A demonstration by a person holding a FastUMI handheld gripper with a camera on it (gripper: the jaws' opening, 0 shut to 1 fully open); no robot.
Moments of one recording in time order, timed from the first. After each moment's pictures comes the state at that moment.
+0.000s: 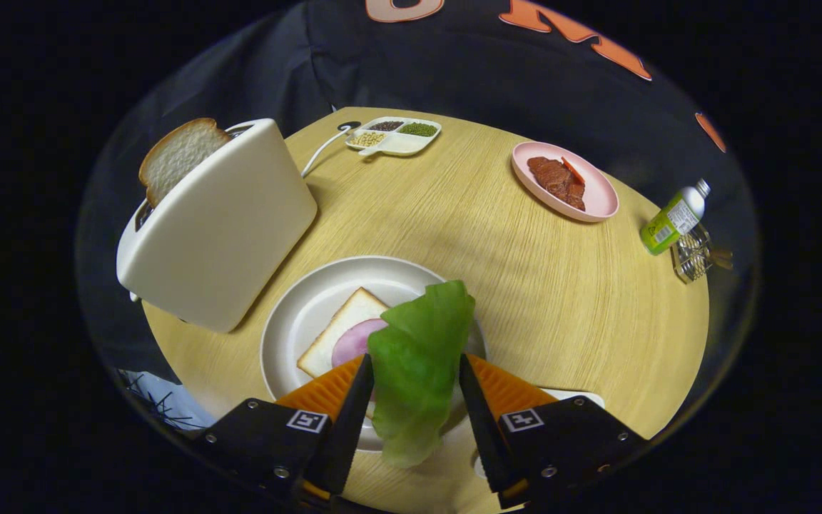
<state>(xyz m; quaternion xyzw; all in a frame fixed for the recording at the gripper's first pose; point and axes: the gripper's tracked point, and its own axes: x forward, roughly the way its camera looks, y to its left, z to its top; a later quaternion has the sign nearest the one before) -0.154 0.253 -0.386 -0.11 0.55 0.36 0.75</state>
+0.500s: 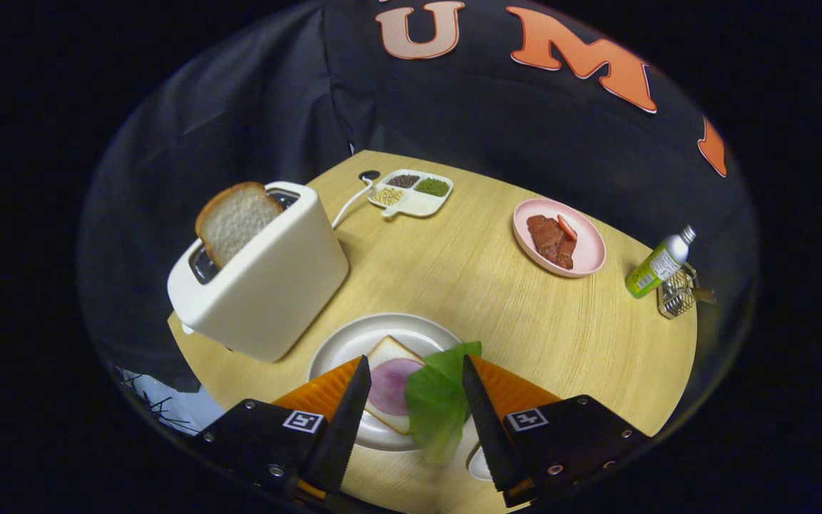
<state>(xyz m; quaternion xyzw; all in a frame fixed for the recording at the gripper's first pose) -0.129 0.288 -0.291 -0.07 0.49 0.39 0.78</state>
